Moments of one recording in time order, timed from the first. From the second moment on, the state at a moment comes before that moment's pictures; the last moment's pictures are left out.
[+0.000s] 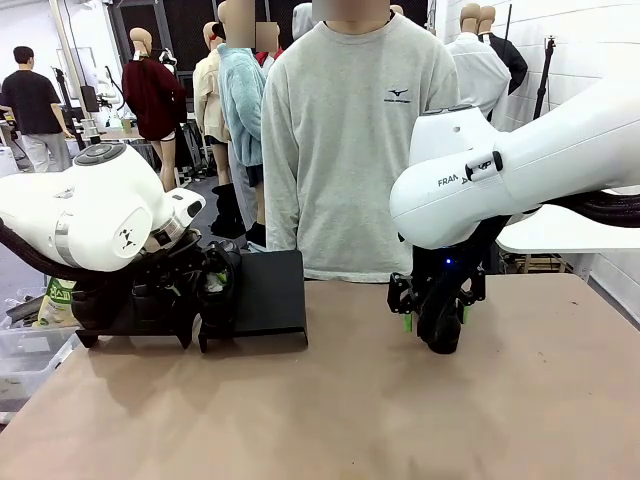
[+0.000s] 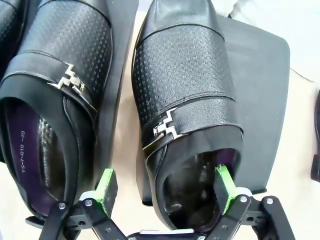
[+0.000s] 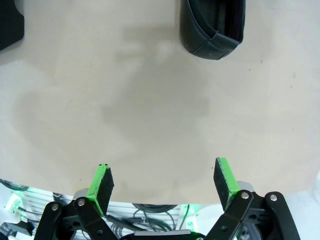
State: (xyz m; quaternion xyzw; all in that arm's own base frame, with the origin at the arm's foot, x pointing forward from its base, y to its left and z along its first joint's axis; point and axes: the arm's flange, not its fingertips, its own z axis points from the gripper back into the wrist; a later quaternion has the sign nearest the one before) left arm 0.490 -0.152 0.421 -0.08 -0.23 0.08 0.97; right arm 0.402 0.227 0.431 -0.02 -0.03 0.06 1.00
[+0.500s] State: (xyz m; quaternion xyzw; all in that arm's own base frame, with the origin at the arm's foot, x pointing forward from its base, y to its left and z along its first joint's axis) left arm 0.489 -0.151 0.419 -0.08 -0.23 0.08 0.97; right arm 0.402 0.227 0.431 -0.02 -0.03 0.06 1.00
